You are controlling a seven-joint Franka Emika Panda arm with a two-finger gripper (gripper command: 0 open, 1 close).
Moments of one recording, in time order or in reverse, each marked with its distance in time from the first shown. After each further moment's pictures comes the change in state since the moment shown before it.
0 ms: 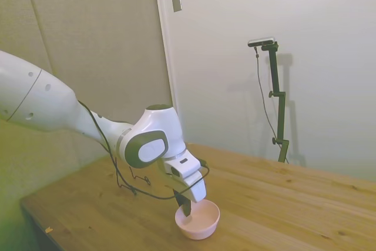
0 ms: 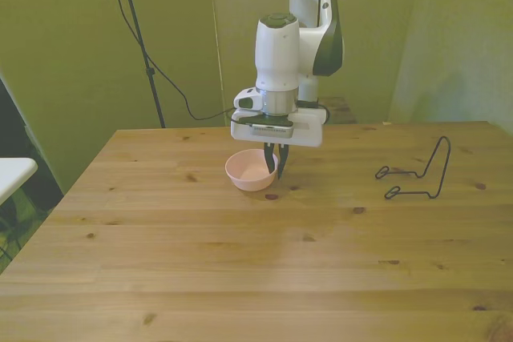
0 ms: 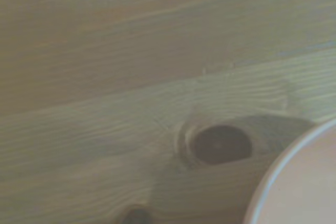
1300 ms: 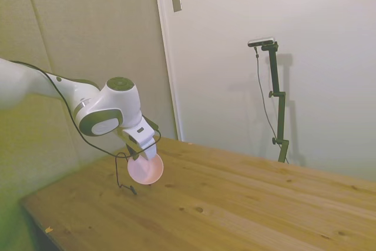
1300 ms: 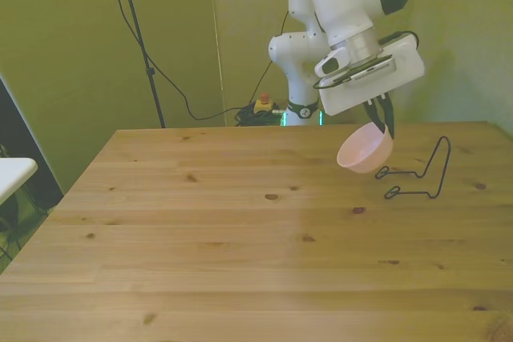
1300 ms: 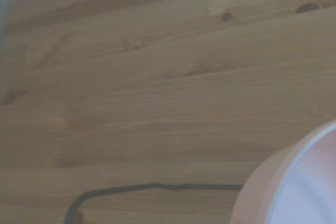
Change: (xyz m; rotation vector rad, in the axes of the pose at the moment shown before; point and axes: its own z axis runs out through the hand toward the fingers) arm -0.144 -0.085 -0.092 0.535 -0.309 -0.133
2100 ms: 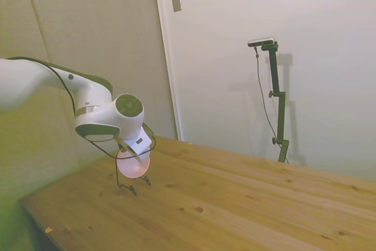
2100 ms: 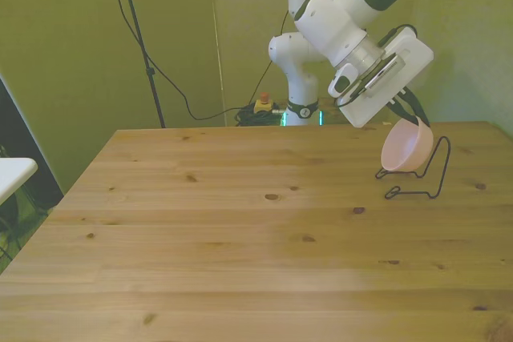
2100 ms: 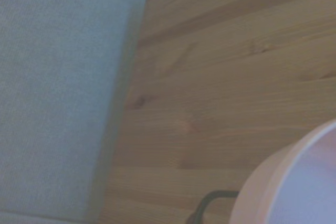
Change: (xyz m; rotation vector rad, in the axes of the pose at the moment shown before) arm -0.007 0.004 0.025 0.202 -0.202 -0.041
